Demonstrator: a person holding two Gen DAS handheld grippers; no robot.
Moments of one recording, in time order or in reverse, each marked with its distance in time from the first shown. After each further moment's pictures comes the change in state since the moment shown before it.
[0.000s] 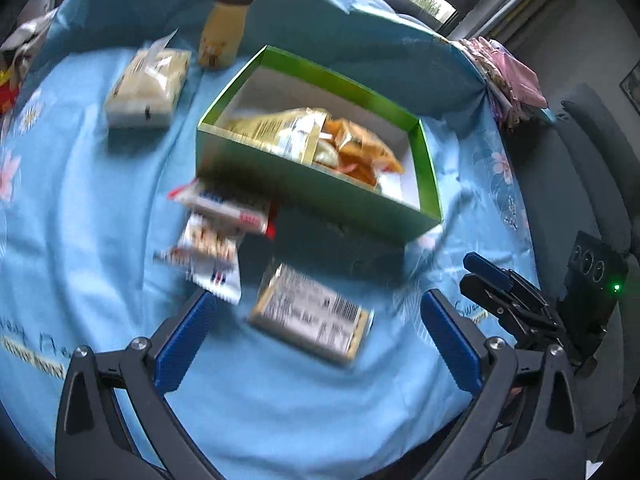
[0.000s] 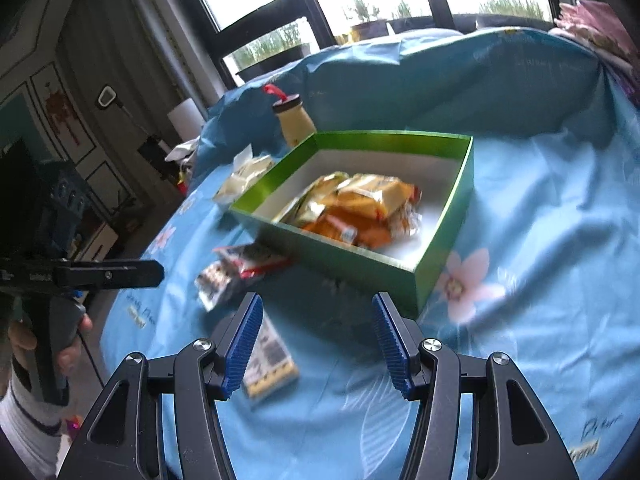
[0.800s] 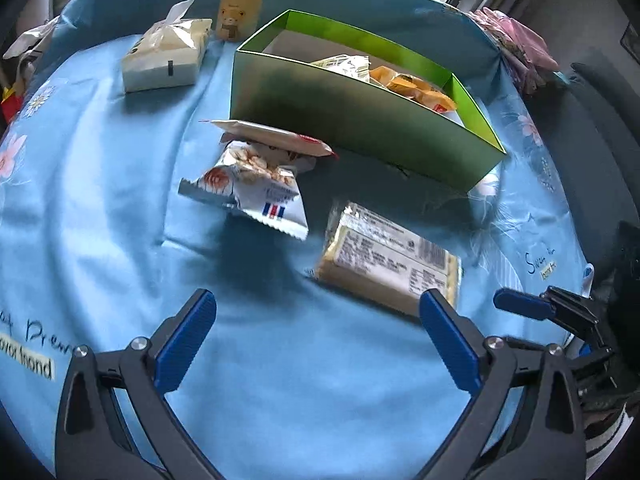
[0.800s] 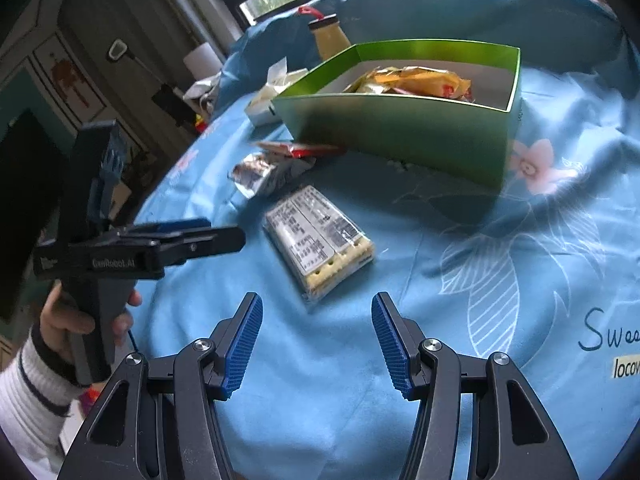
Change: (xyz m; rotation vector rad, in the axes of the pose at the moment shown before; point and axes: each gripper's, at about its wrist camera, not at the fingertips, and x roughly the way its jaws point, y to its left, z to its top) left arm 0.044 0.033 -0.042 0.106 -0.030 0.089; right arm 0.041 0.045 -0.070 -0.031 0.170 0.029
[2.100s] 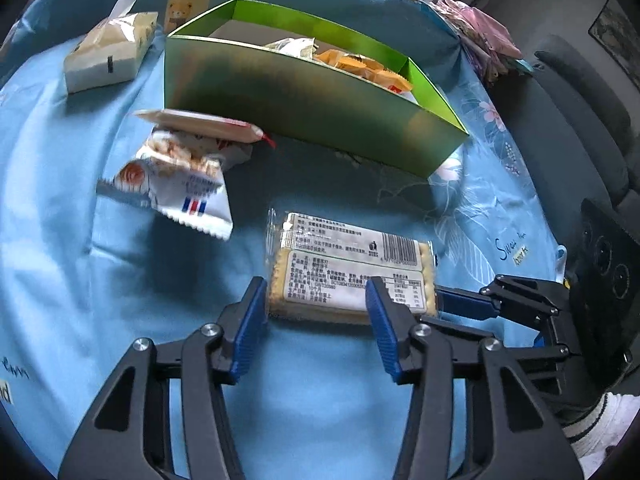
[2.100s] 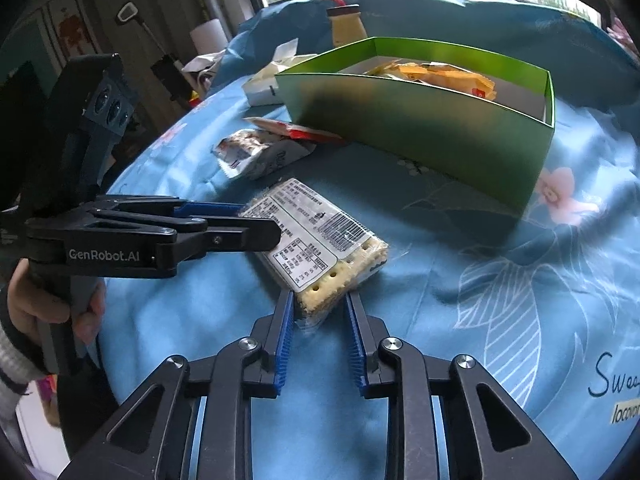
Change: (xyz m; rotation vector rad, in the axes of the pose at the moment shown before) left arm 0.019 -0.017 -0.013 0.057 0.013 -0.145; right arm 0.029 0.007 -0.001 -0.121 -0.002 -0.063
